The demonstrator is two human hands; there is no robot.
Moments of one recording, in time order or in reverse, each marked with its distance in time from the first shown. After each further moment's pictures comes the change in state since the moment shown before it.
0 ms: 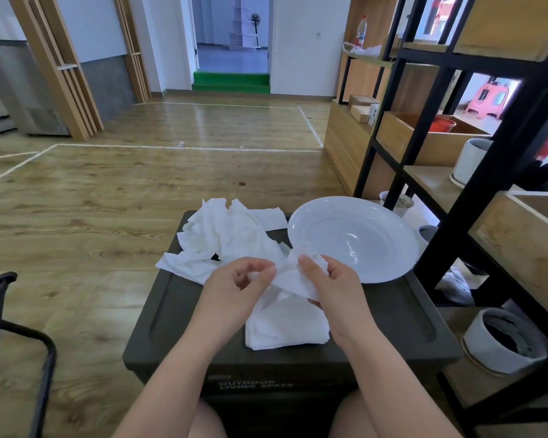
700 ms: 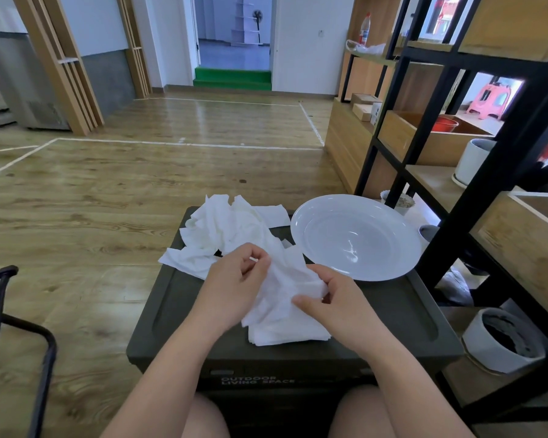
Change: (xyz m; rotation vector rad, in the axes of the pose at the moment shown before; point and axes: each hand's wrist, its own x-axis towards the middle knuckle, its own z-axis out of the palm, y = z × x) left_hand 0.010 0.000 -0.006 0.176 0.018 0.137; right_hand -0.011 0.006 -0.020 -0.337 -0.318 -0.162
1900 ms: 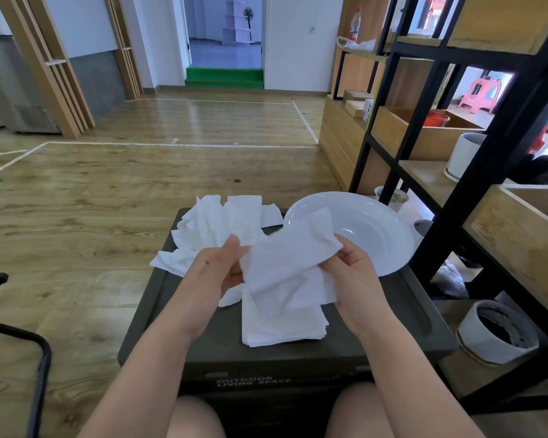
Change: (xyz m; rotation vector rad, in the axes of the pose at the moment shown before) left_hand -0.004 0.015 -0.020 -0.520 -0.254 0.002; right_hand 0.013 -0.012 -0.011 0.430 0.183 -0.147
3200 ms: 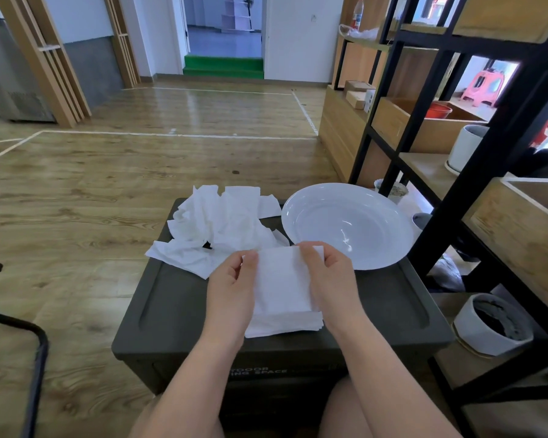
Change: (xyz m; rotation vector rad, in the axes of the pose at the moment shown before) left_hand 0.008 -0.054 0.041 0.043 0.514 -0.154; right_hand 0.007 0.034 0.015 -0.202 0.274 0.148
